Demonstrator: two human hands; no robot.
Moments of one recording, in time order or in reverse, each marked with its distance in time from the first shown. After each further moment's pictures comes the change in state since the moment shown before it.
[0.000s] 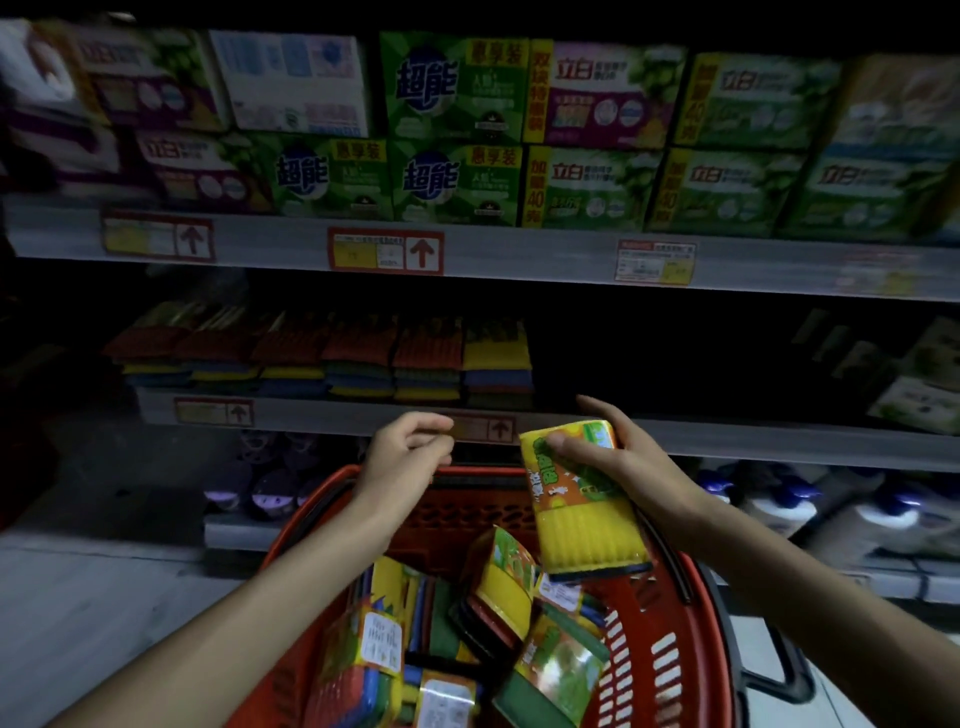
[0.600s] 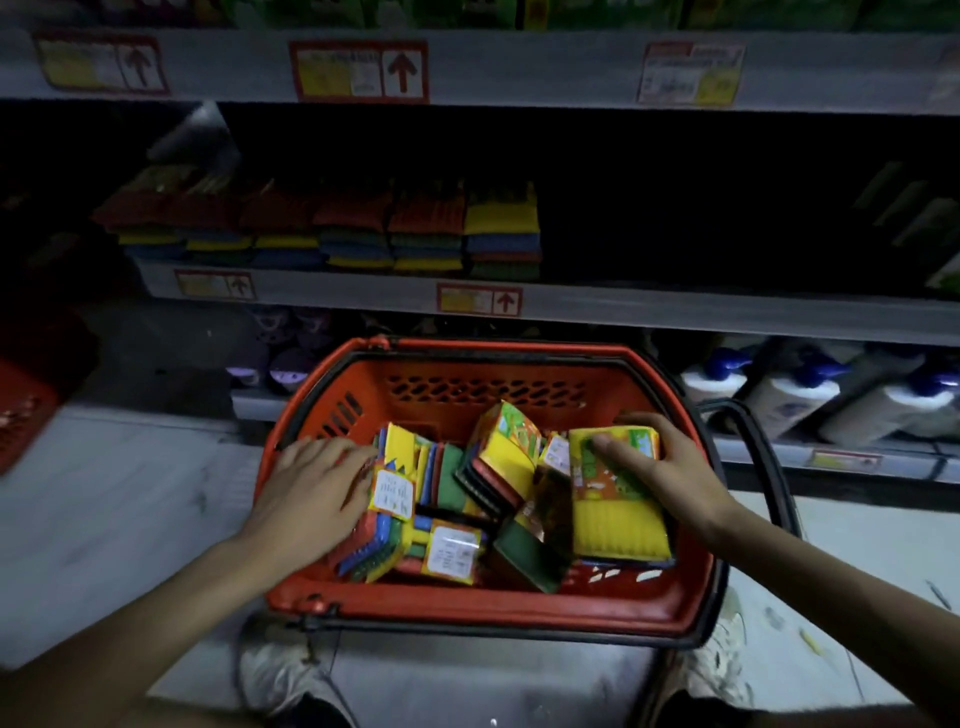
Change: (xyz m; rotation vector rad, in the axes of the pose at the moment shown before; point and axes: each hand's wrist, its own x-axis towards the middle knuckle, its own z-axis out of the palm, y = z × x) left_hand -0.074 -0.161 -0.077 1.277 -0.114 0.400; right_hand -0.050 0.137 -0.017 -0.196 0.134 0.169
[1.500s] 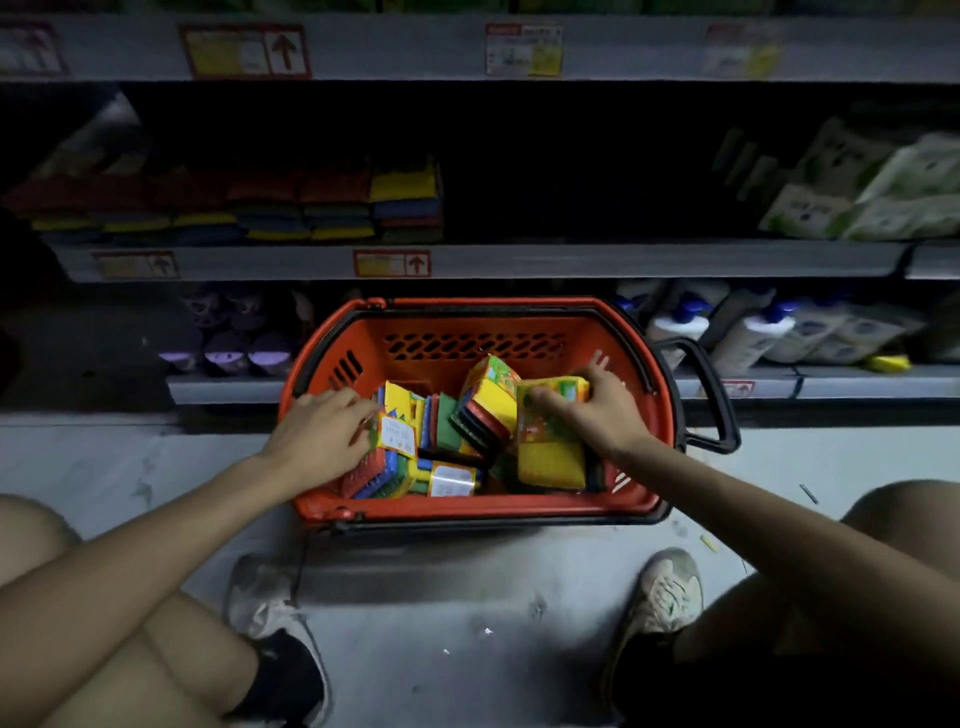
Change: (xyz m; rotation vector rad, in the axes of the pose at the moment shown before) left_hand 0.027 0.077 -0.008 0.008 -0.138 0.165; right_hand -0.034 0.026 -0.032 -0.194 0.126 -0.078
